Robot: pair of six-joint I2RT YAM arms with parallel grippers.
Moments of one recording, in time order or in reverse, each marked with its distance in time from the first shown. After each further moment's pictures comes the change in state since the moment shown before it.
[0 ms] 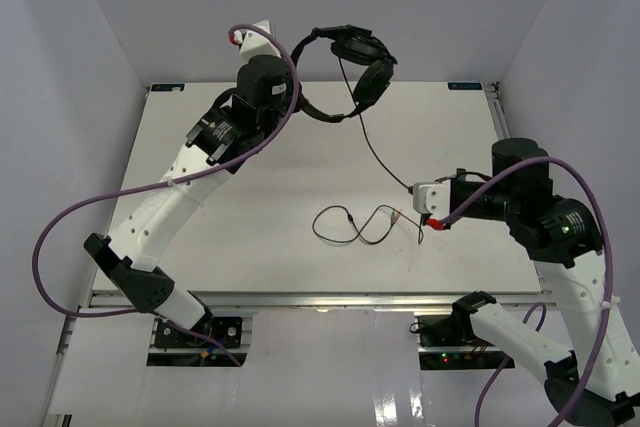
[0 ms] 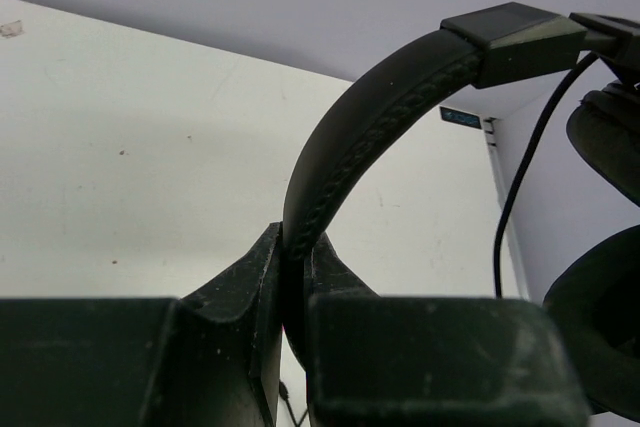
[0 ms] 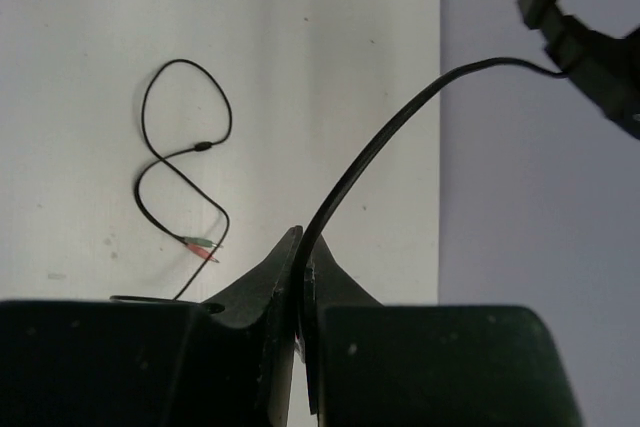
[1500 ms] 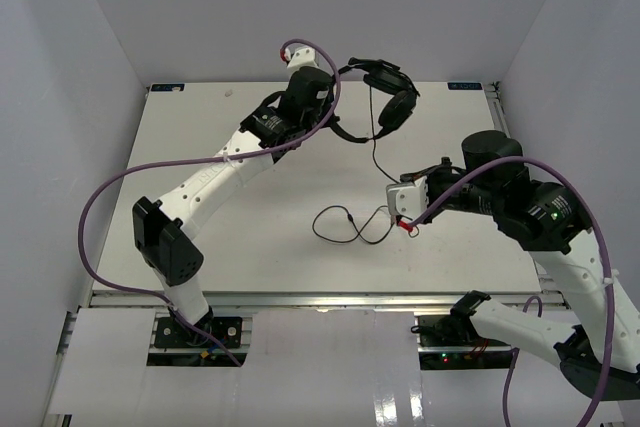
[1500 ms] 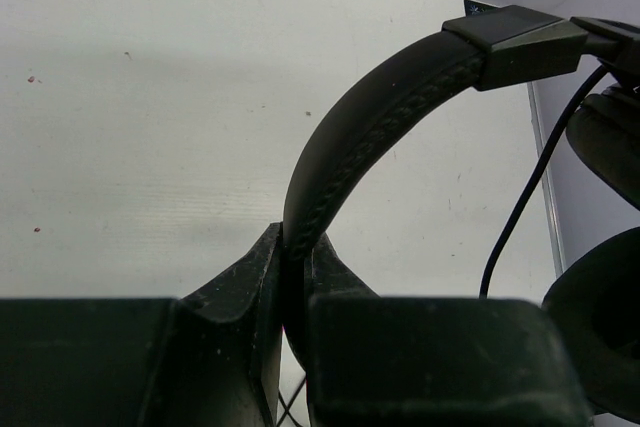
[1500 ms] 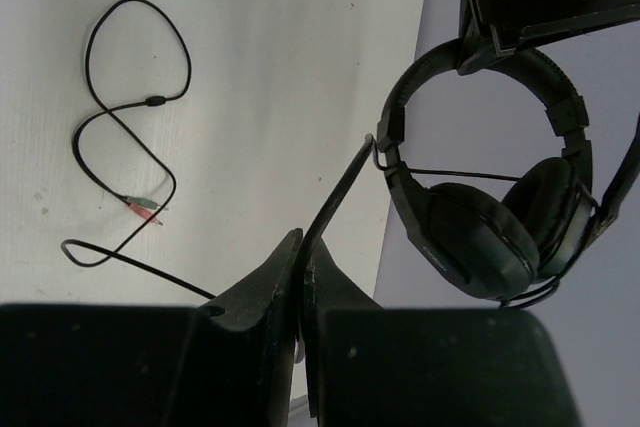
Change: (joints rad) left arm 0.002 0.216 -0.036 0.057 0.113 -0.061; right arm 0.261 0.079 0.114 -0.009 0.364 -0.061
